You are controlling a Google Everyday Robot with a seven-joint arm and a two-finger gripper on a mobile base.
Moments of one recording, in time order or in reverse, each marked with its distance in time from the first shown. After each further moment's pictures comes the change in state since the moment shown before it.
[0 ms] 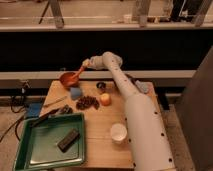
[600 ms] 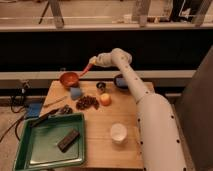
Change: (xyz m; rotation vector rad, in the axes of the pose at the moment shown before) arm 0.011 0.013 -0.054 -0.022 -0.001 -0.059
